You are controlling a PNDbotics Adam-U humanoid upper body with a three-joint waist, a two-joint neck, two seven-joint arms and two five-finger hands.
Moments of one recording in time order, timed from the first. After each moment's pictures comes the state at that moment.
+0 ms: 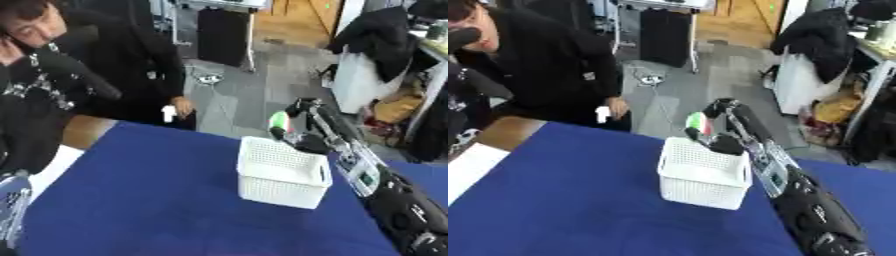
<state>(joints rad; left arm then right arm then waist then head) -0.65 0.33 -0.02 -1.78 0.46 -0.23 -0.29 -1.04 -0.39 0.10 -0.71 0.78 -0.45 -0.19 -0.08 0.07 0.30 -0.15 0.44</state>
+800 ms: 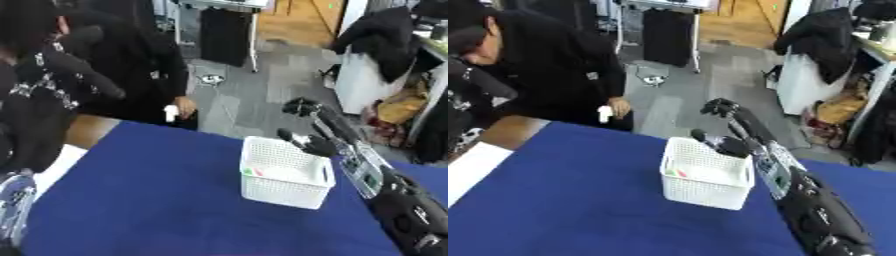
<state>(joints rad) -0.65 0.33 -0.02 -1.78 0.46 -0.23 -0.29 -1.04 -0.39 0.09 -0.70 0.79 -0.50 -0.16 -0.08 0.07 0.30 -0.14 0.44</state>
